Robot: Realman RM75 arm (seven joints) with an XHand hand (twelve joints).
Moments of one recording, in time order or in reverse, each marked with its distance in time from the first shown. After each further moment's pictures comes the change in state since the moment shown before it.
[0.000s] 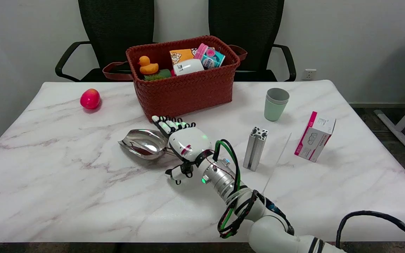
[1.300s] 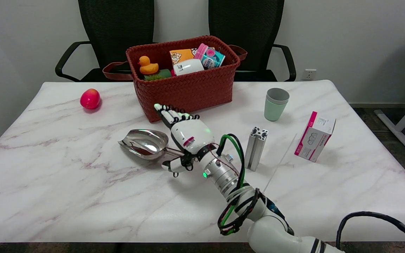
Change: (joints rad) arm -0.010 -0.004 -0.002 0.052 0.049 0.050 0.001
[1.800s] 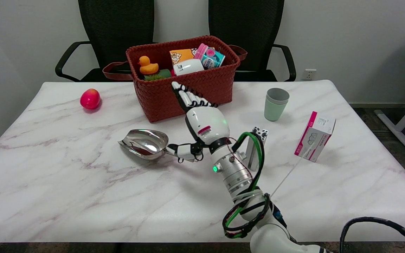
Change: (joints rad) arm -0.046 0.007 -0.029 0.076 0.041 0.219 0.001
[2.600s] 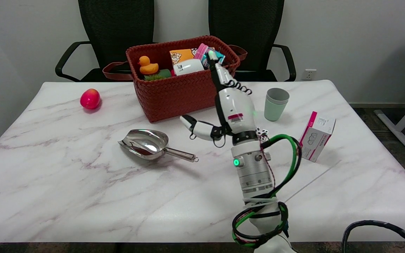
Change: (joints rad) arm -0.038 0.015 -0.069 0.097 0.018 0.328 0.082
